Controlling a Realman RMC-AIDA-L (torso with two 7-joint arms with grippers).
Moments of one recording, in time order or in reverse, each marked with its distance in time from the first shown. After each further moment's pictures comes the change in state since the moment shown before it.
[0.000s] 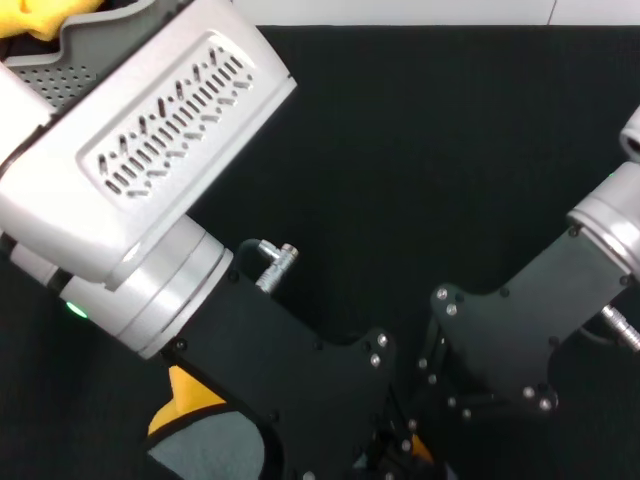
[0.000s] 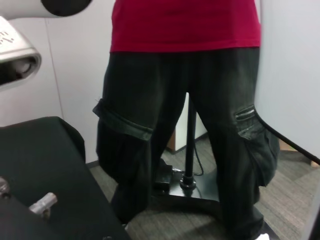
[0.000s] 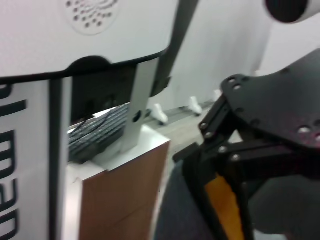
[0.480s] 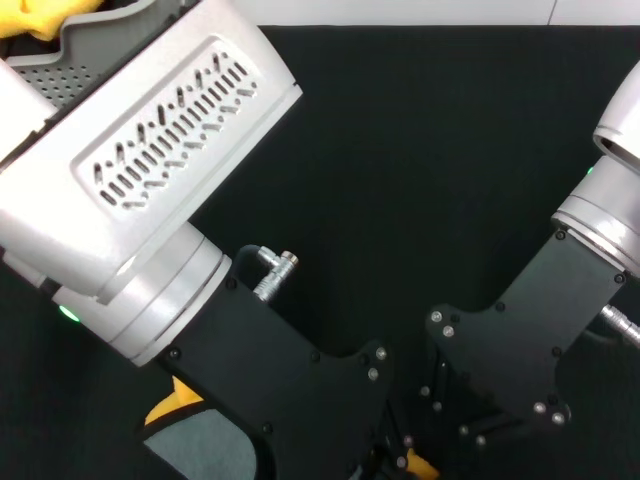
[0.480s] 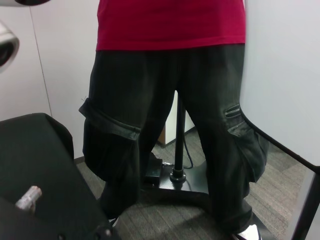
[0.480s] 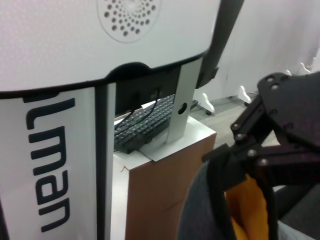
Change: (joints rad) left arm -0.010 0.002 0.009 0.032 0.000 0.028 -0.025; right arm 0.088 -0.002 -0.075 0.013 -0.010 -0.047 0.029
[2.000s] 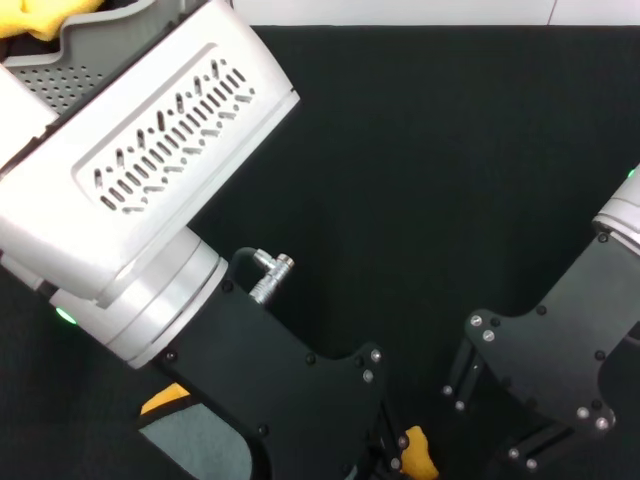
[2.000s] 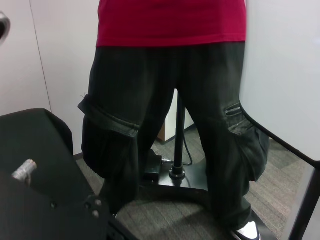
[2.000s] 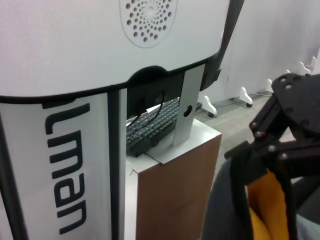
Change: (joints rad) left arm 0.004 0.002 0.001 0.002 0.009 0.003 0.000; right arm -0.031 -0.036 0.002 0.002 0.007 -0.044 -0.001
